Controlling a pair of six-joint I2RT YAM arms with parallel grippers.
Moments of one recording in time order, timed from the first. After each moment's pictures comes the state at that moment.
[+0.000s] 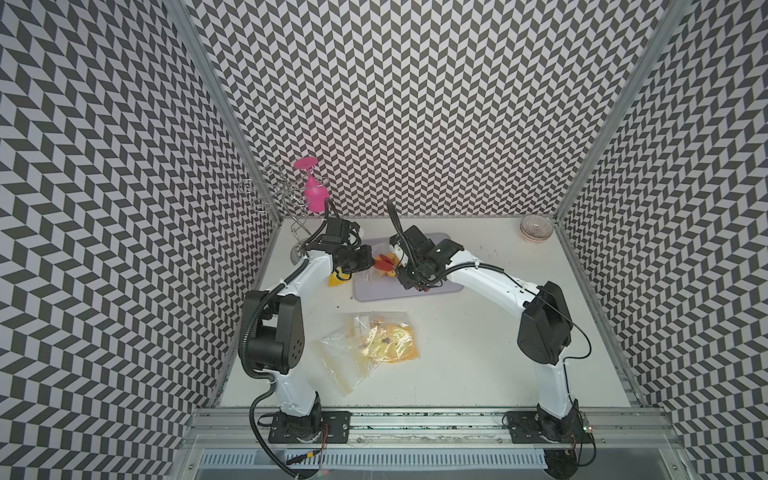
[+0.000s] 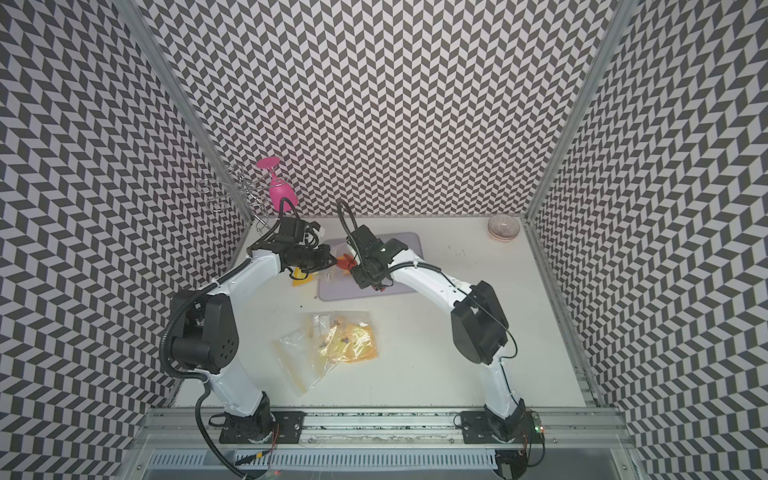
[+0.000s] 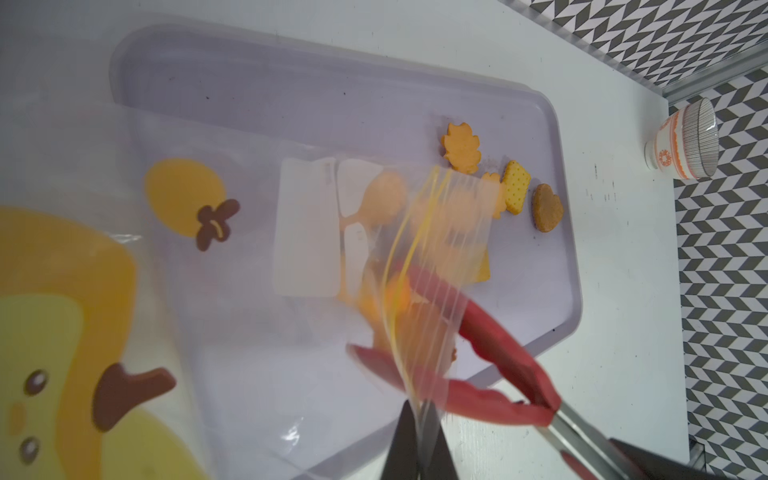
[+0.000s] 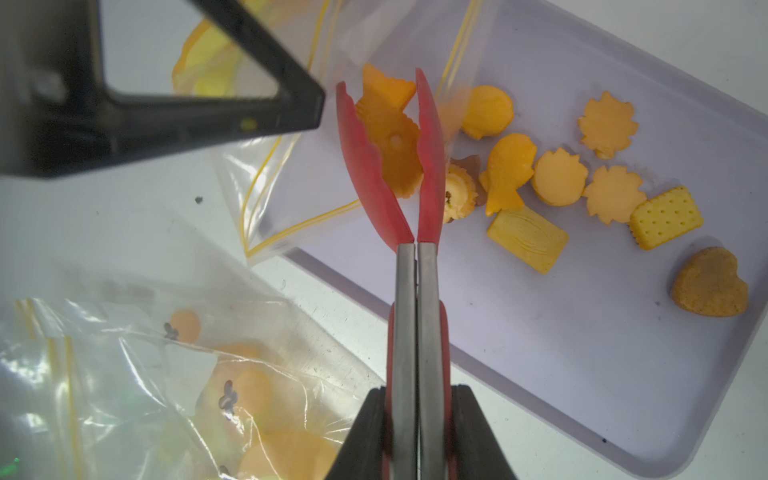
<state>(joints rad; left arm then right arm) -0.18 1.76 1.34 -0.51 0.44 -0.33 0.80 2.05 1.86 -0.83 0.07 0.11</state>
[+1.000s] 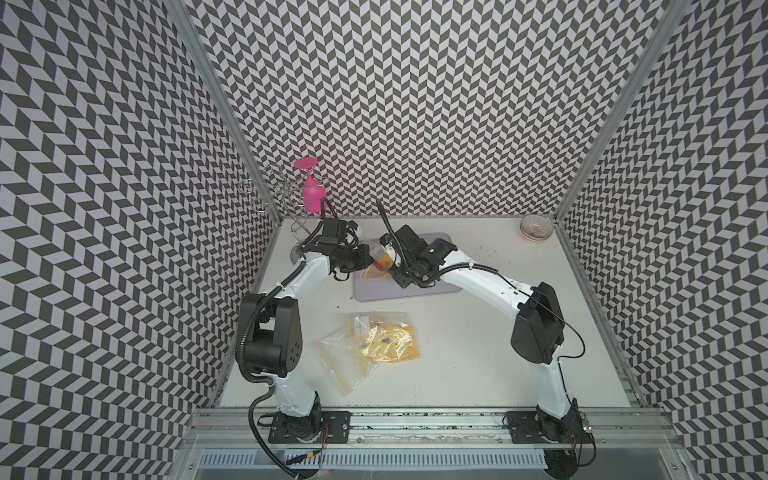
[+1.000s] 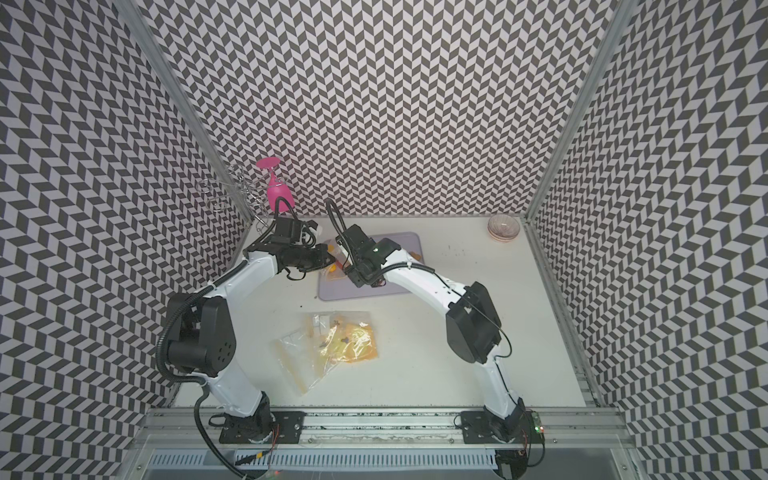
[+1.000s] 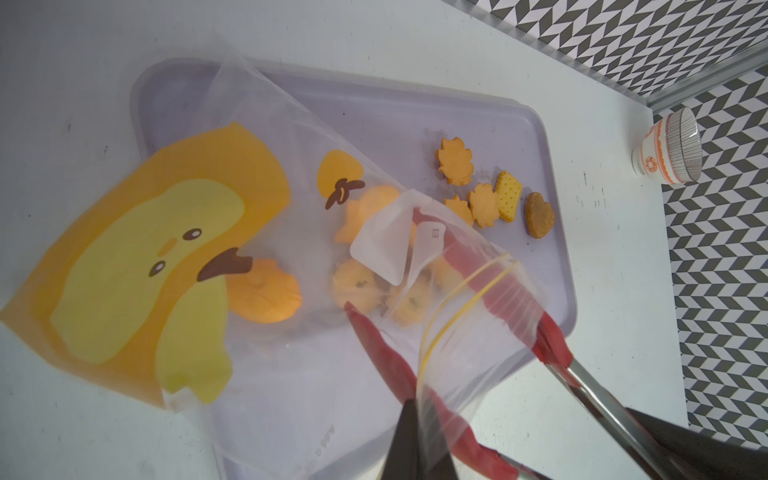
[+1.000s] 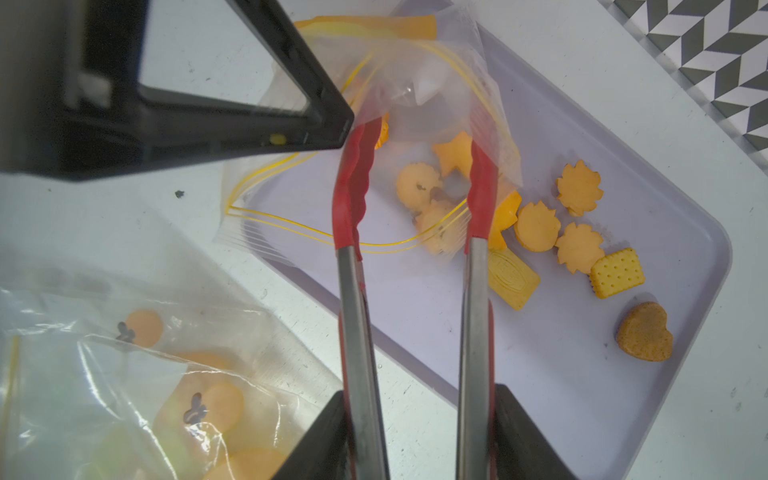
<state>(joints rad) -0.16 1.73 1.31 -0.47 0.45 -0.31 0.81 2.08 1.94 -0.84 0.14 0.00</state>
